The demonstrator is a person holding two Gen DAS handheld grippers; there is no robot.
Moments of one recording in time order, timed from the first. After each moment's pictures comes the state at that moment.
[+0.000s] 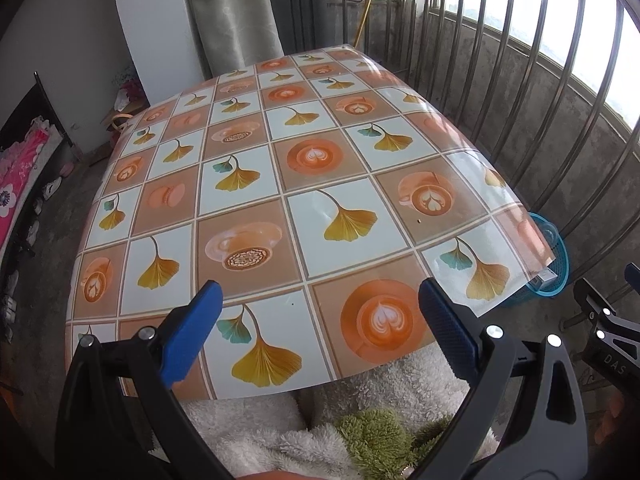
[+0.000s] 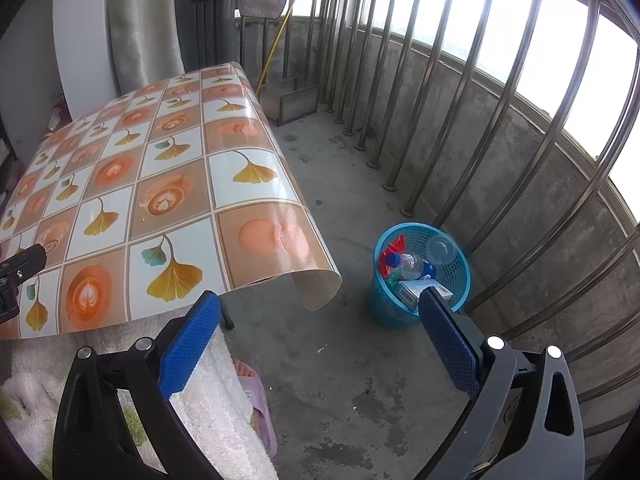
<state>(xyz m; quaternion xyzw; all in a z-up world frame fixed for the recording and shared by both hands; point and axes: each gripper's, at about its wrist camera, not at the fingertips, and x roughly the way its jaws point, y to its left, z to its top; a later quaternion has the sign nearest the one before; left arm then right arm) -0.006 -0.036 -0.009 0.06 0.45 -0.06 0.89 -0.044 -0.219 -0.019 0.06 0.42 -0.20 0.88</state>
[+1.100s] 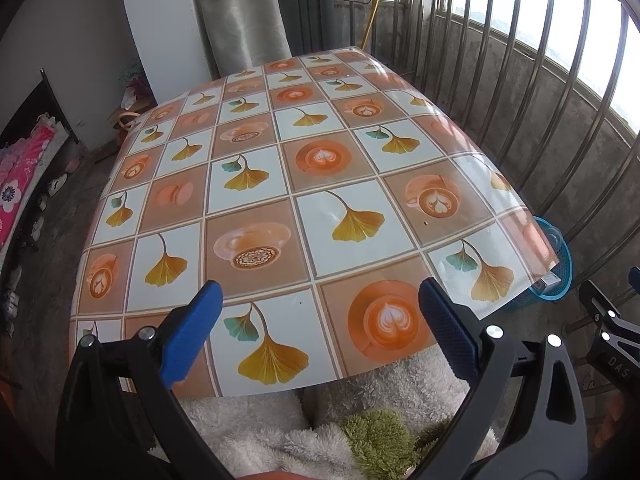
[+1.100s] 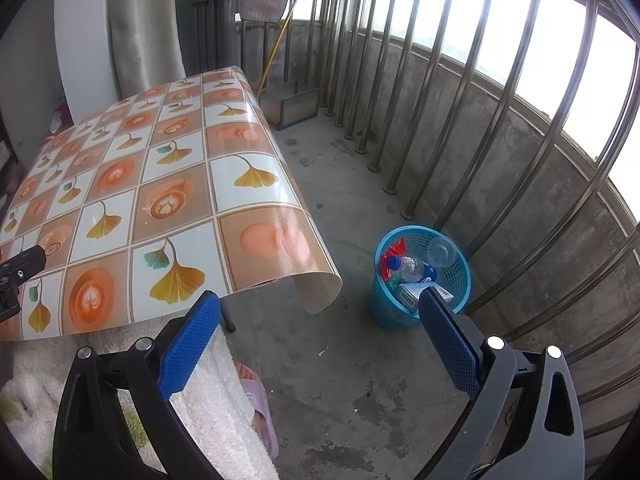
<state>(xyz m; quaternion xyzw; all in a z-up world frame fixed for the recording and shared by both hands) -0.005 -0.034 -0.008 0.06 0.45 -0.05 0.89 -0.043 -0.218 -0.017 0.06 0.42 -0.20 0.88</state>
